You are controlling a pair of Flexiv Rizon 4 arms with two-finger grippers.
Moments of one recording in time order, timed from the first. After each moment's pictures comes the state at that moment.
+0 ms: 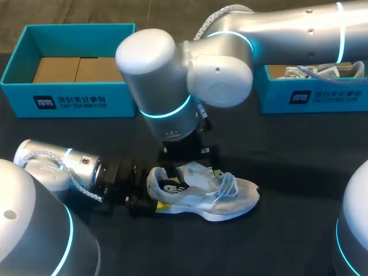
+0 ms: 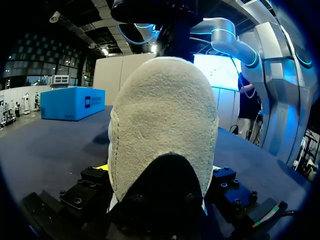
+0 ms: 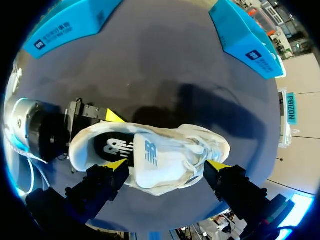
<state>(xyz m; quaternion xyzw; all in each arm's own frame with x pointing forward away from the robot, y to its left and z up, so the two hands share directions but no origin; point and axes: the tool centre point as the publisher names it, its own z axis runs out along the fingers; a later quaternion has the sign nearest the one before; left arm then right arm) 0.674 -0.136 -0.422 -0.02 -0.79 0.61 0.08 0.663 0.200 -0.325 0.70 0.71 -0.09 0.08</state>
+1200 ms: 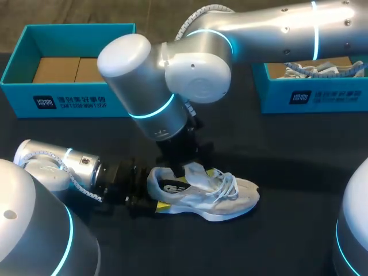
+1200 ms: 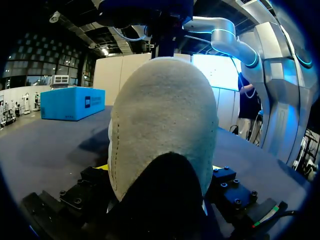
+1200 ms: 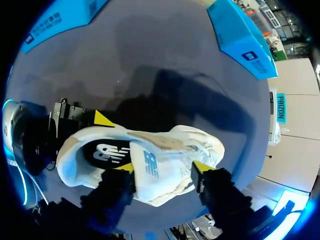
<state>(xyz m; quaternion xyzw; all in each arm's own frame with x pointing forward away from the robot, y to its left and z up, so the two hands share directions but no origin) 0.674 -0.136 -0.422 -0.02 -0.79 0.61 0.08 0.670 0.197 -0.335 0.69 0.70 -0.15 0.10</state>
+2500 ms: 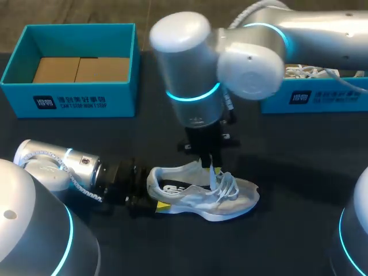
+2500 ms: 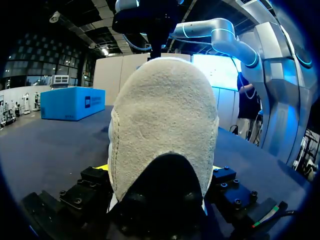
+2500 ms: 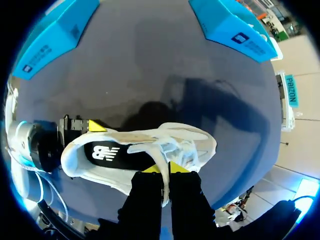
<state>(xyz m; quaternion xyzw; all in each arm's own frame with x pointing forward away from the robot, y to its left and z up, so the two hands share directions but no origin) 0.674 -0.136 -0.422 -0.02 -0.79 0.61 0.08 0.668 0.158 -0.311 0.75 0.66 -0.08 0.04</state>
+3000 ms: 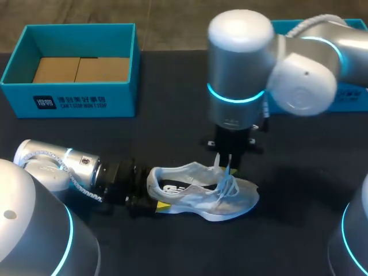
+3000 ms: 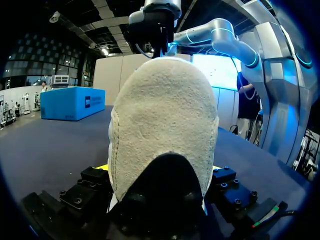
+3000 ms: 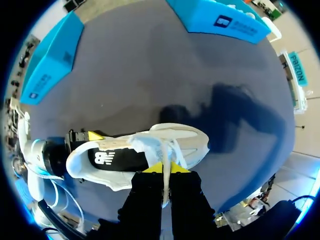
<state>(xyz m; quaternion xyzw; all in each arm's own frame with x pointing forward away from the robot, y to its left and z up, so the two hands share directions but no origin) 0.674 -0.136 -0.422 -0.02 -0.79 0.61 0.08 0.663 0.128 -0.306 0.80 0.60 -0.01 0.00</state>
